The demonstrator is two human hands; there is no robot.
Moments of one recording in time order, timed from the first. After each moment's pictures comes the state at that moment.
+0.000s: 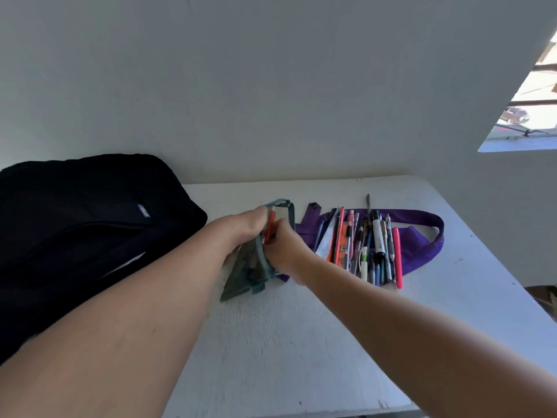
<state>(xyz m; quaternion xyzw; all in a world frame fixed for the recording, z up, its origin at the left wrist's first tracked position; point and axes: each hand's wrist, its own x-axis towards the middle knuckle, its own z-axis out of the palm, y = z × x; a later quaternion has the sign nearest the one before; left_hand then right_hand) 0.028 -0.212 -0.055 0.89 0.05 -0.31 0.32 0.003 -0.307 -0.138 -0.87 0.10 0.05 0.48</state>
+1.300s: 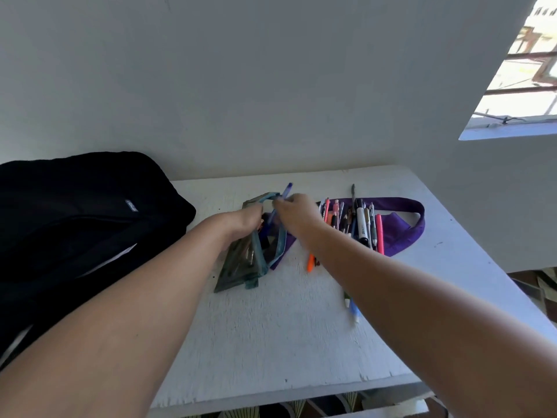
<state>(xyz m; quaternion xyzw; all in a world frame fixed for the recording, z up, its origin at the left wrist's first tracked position) 0.022 -0.224 -0.073 0.89 0.00 -0.31 0.34 0.004 -0.351 -0.103 -0.83 0.18 0.02 0.53</state>
